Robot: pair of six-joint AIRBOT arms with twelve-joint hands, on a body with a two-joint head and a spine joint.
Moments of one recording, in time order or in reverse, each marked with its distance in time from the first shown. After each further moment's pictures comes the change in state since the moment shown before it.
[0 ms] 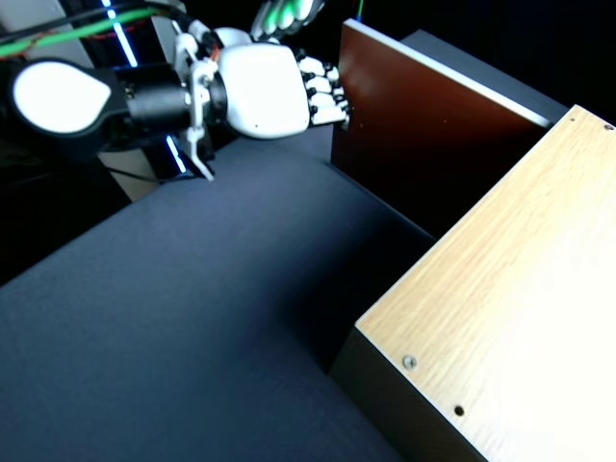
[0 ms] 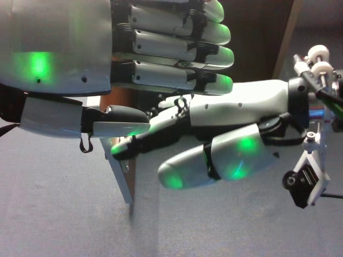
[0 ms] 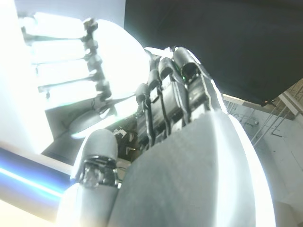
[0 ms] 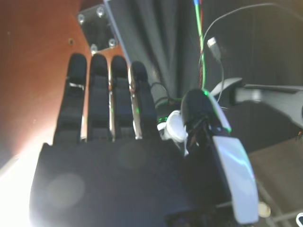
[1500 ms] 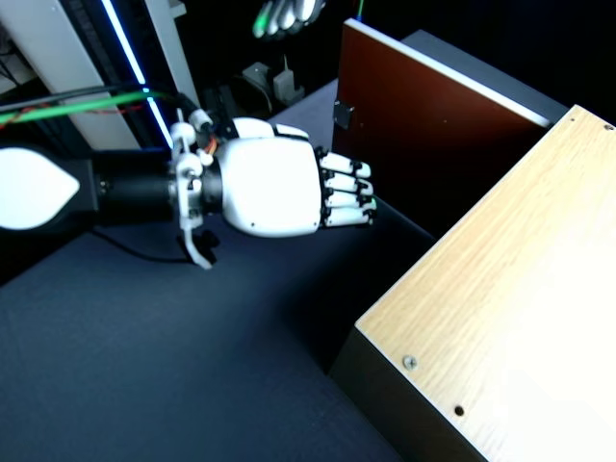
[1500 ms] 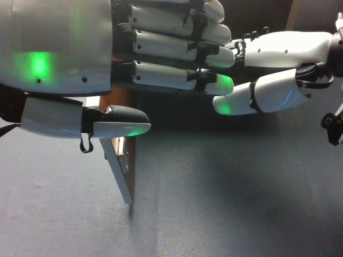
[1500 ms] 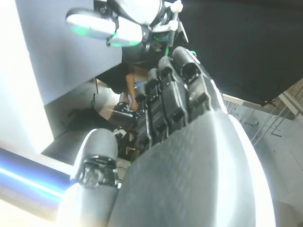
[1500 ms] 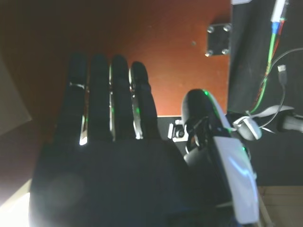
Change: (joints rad) left arm 0.000 0.000 0.000 0.000 0.000 0.000; right arm -0.031 -0.014 0.259 0.080 -0.040 -0.211
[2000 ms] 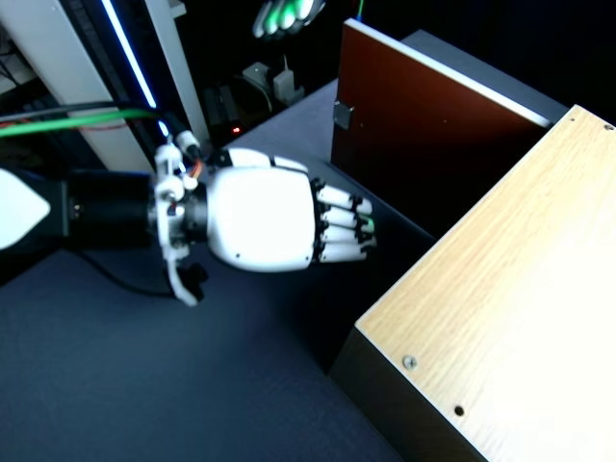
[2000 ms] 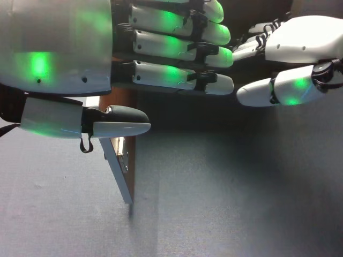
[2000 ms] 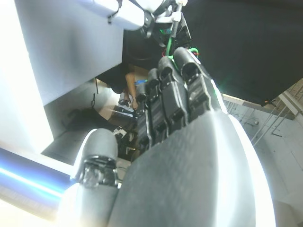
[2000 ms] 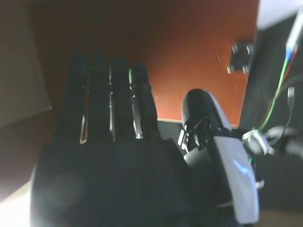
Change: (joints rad) left arm 0.000 0.000 0.000 0.000 0.000 0.000; right arm 0.000 0.033 0.026 0.005 -0.051 -0.245
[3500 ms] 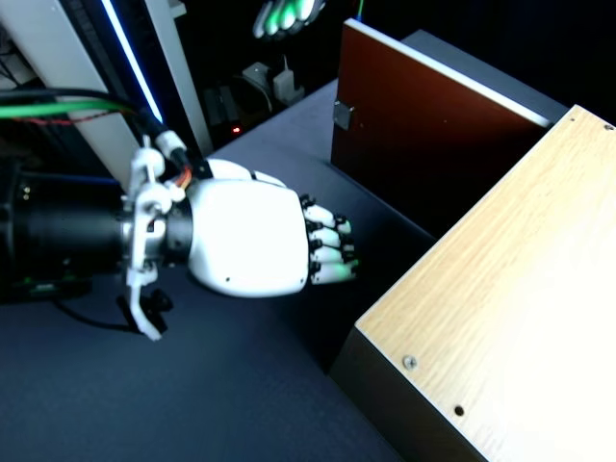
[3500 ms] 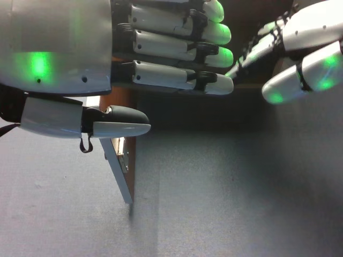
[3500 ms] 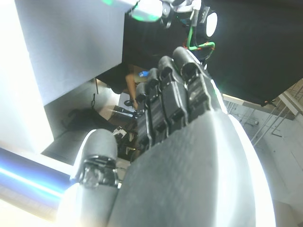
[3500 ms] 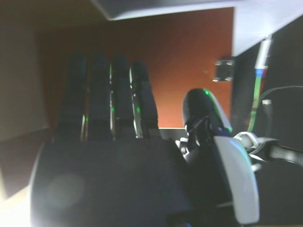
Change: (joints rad) left arm 0.000 0.000 0.000 0.000 0.000 0.000; right arm 0.190 -0.013 0.141 -0.790 0.272 0.761
